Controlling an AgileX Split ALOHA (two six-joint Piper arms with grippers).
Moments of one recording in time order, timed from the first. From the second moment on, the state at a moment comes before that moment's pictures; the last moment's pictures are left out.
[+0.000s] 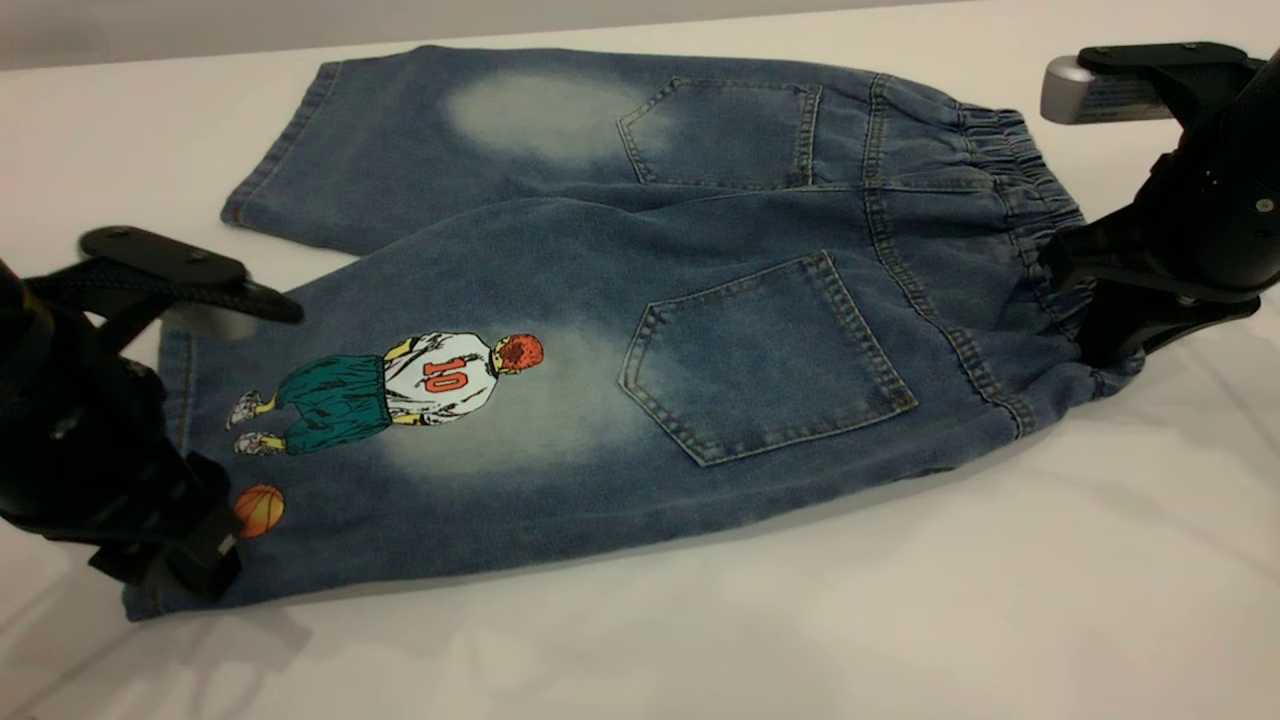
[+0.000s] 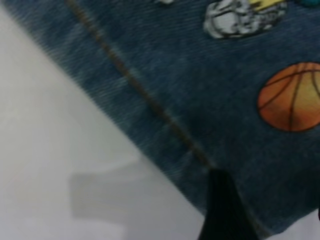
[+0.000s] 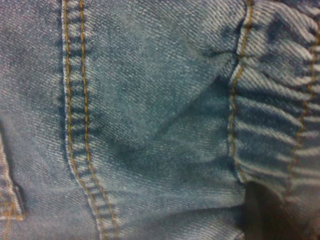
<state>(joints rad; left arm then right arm) -0.29 1.88 -0.53 -0.07 0.21 0.26 0.07 2.03 -0.84 0.50 0.26 -0.46</state>
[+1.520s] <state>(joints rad) -0.29 1.46 -0.61 -0.01 0.54 0.22 0.07 1.80 -0.83 0.50 0.78 -0.37</state>
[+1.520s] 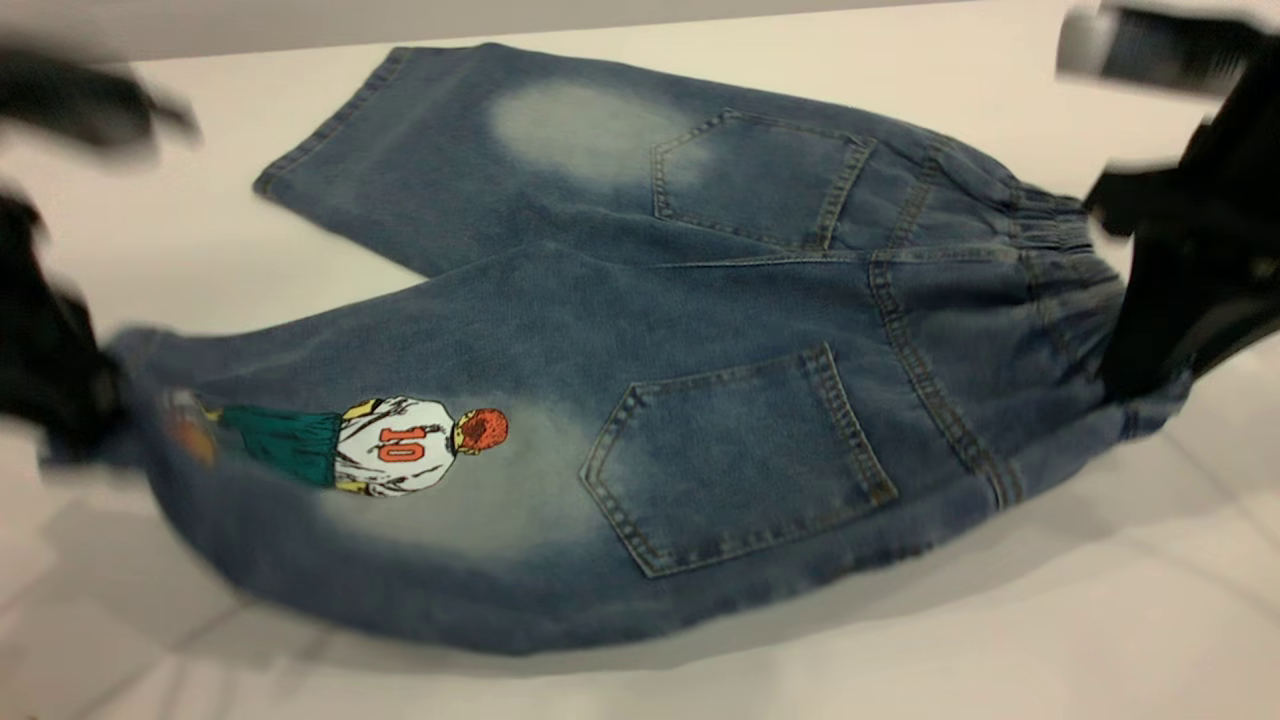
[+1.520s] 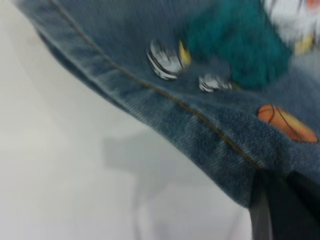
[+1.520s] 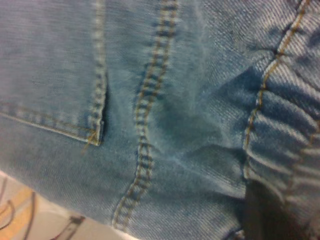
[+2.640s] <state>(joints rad) -0.22 1.87 -1.30 0.47 0.46 -0.08 0.01 1.82 -1.03 0.86 0.79 -0.08</state>
